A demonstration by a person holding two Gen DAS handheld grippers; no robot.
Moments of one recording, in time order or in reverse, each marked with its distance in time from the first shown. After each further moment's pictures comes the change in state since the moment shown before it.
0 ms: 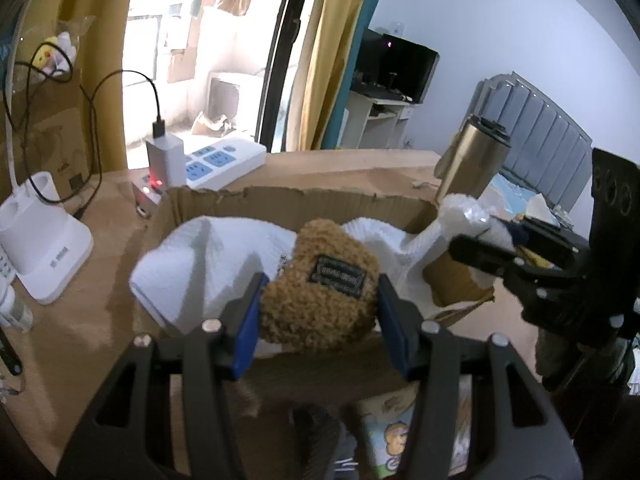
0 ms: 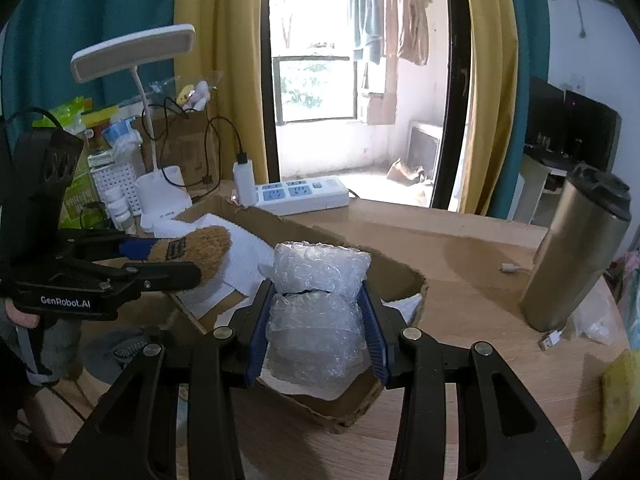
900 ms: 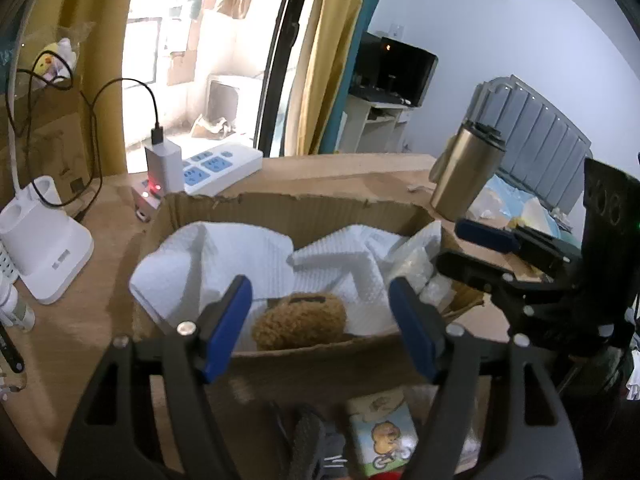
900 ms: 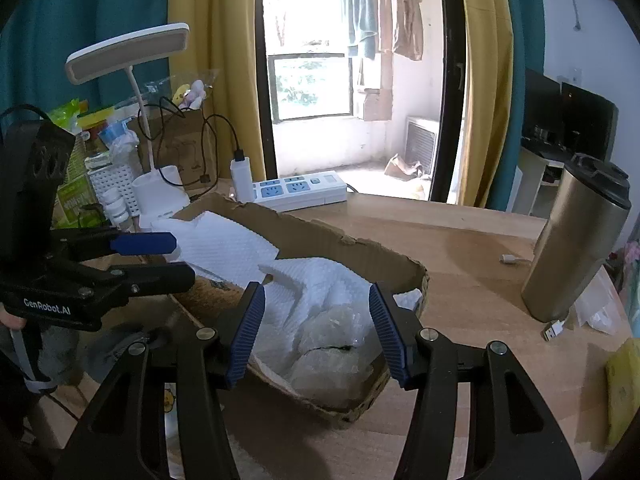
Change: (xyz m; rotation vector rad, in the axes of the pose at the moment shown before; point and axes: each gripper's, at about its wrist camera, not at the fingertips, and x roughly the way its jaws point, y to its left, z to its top) left arm -0.003 -0.006 0.002 -0.005 -0.002 -0.007; right arm 0.000 0.001 -0.003 0.022 0.005 -0.004
